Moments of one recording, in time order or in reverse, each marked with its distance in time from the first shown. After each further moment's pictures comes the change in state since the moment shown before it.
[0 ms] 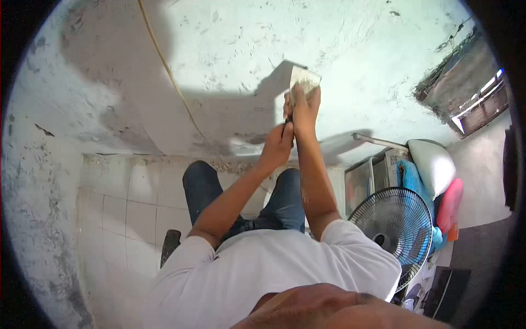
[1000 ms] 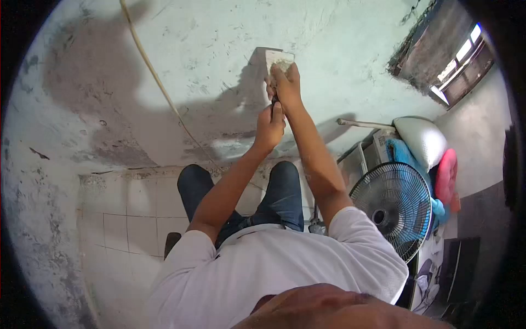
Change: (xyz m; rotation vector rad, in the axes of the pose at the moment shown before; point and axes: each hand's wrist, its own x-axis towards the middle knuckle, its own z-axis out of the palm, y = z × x) left_hand -0.001 0.011 0.021 -0.322 -0.013 -0.040; right_hand 0.007 -0.021 -0.003 -0.090 -0.111 0.030
